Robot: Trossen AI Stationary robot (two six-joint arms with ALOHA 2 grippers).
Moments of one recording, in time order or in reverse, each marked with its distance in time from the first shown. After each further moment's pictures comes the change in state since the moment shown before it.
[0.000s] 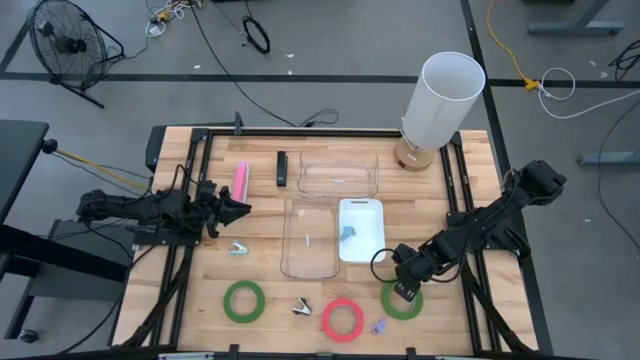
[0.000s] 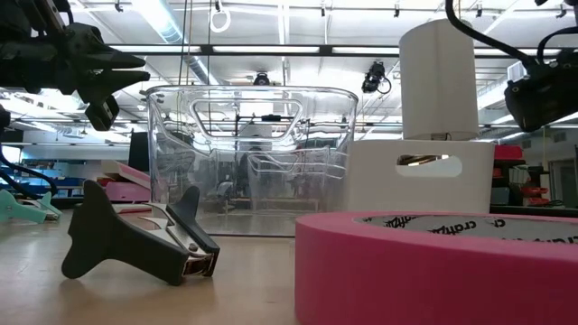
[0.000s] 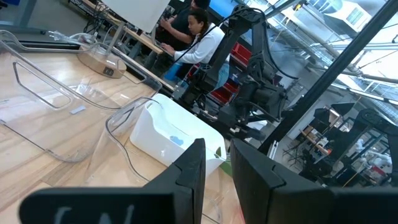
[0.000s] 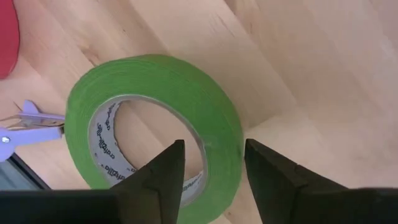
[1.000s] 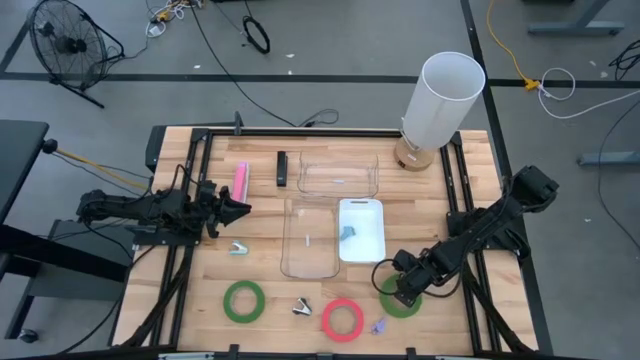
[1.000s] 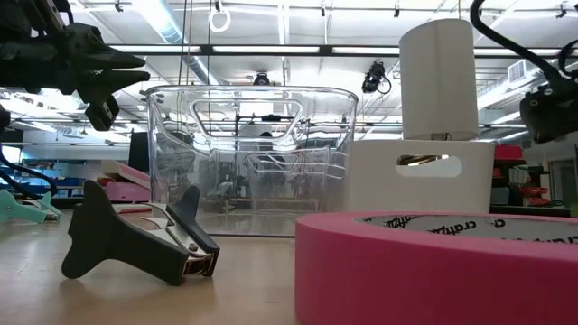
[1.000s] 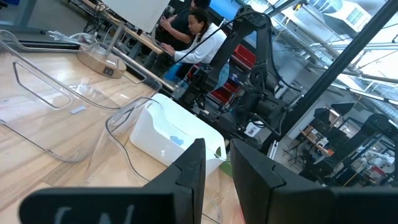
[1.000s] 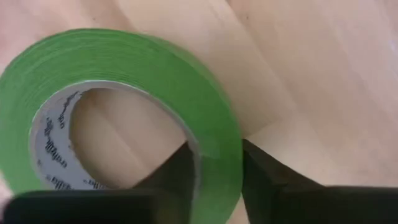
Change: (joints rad) left arm 0.000 0.000 0.000 -0.001 0.000 0.000; right arm 0.066 0.117 0.007 0.012 0.103 0.003
